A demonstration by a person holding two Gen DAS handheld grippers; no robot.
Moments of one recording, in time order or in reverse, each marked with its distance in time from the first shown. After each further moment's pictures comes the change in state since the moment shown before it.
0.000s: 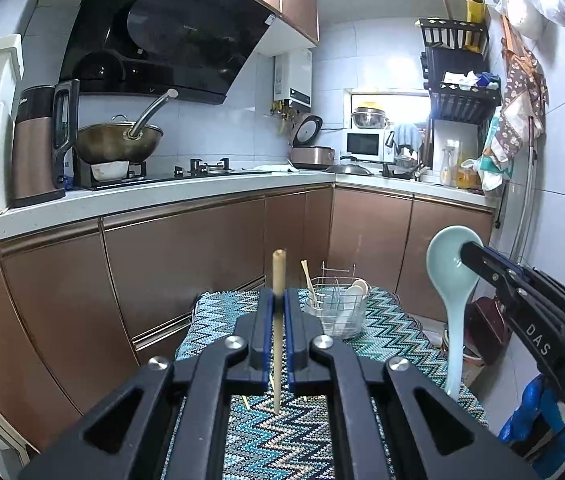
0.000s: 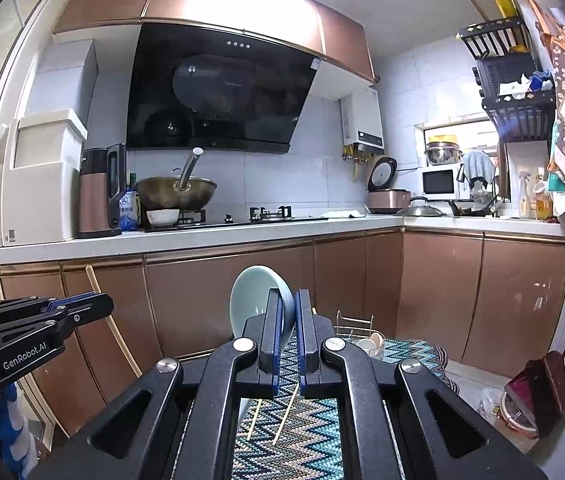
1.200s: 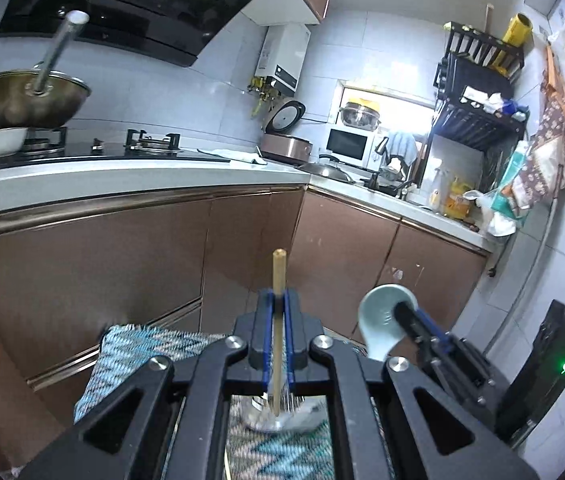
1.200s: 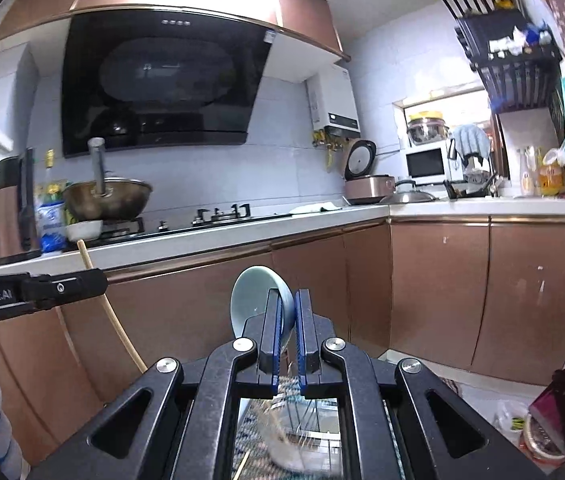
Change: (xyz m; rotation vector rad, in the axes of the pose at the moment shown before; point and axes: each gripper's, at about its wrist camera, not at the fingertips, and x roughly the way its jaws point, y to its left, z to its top) left arm 0.271 -0.028 0.095 -0.142 0.060 -0.165; right arm 0.232 -0.113 0.003 0.102 0.009 -0.058
